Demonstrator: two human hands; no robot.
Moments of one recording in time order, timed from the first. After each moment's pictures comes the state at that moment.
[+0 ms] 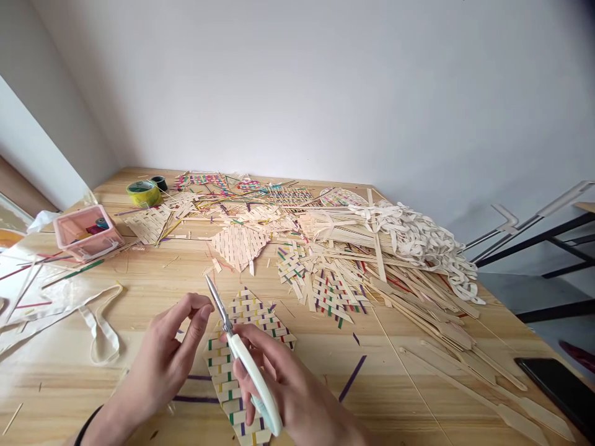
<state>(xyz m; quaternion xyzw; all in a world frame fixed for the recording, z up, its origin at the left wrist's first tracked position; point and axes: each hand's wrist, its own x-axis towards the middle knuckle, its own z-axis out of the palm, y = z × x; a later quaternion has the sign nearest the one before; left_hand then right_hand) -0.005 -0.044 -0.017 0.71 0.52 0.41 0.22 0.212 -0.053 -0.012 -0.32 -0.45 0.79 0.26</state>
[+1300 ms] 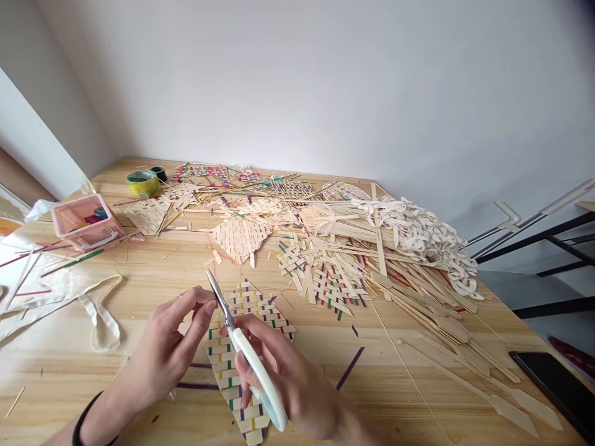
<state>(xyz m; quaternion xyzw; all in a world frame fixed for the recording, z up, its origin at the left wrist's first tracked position) -0.003 -0.045 -0.007 0.75 0.48 0.39 0.23 0.213 -0.051 -0.012 -0.30 -0.45 0.80 0.26</state>
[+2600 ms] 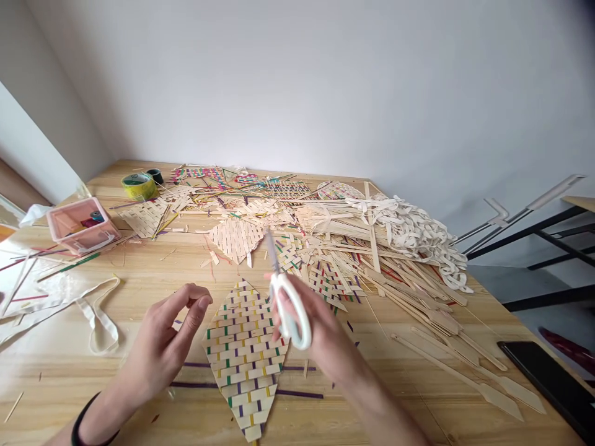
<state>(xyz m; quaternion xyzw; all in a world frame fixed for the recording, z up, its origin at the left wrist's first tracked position) -0.008 -0.044 -0.011 0.71 0.52 0.40 0.25 0.248 -0.022 -0.011 -0.41 -0.49 0.67 0.38</state>
